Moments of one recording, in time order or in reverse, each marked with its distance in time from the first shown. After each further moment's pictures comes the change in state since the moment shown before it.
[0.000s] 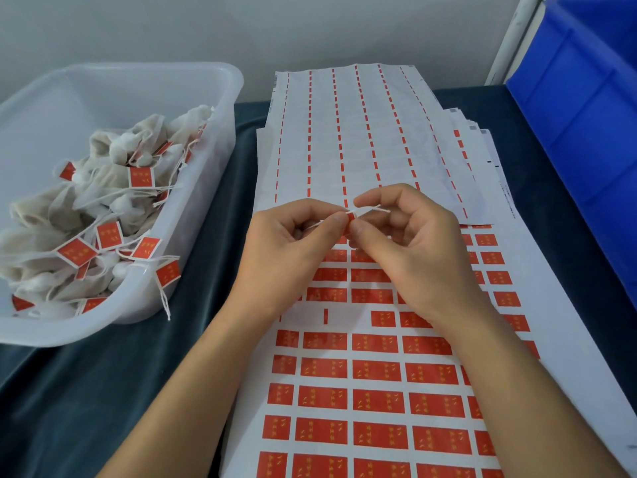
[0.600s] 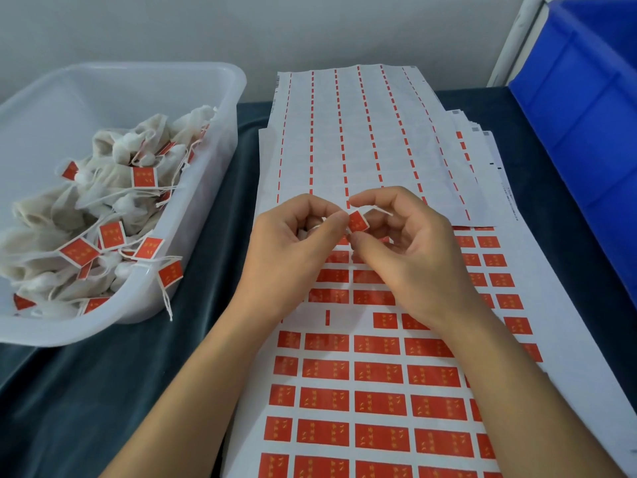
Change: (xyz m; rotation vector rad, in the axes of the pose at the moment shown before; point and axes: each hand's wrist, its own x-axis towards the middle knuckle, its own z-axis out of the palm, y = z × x) left_hand 0.002 -0.009 0.001 0.002 0.040 -0.020; right_hand -0.001 0.004 0.002 -0.016 -0.054 -0.028
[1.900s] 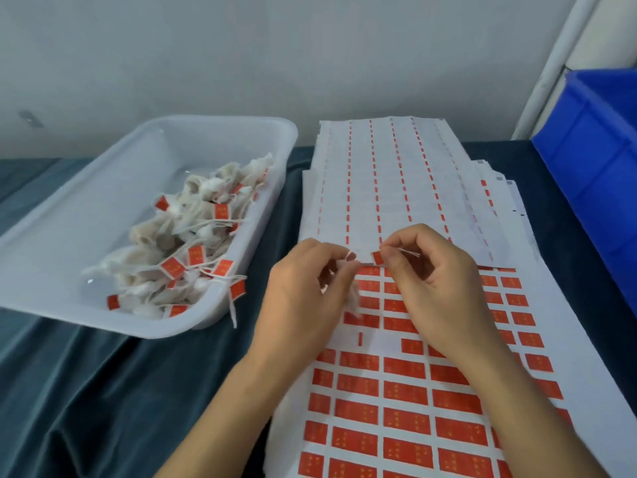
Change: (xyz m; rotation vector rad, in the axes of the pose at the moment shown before) left_hand -0.034 0.019 -0.027 0.445 0.131 0.204; right_hand -0.004 -0.022 0.006 -0.257 0.090 -0.092
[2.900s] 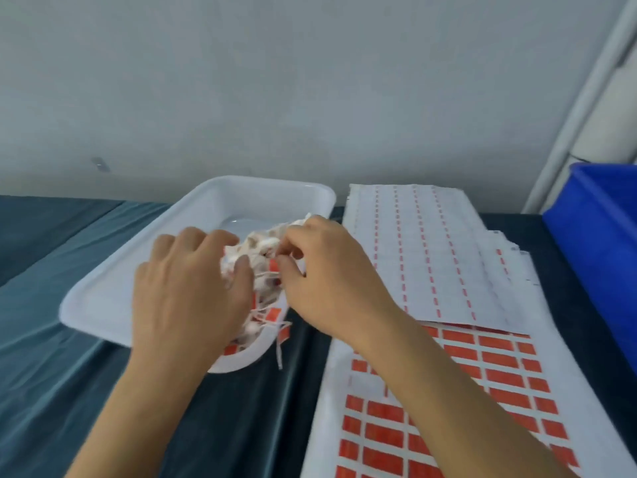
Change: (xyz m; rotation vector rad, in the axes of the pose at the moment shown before) left_hand 0.017 -0.007 -0.155 0.717 0.272 -0.170; right_hand 0.055 -0.141 0.078 -0.230 -0.234 -0.378
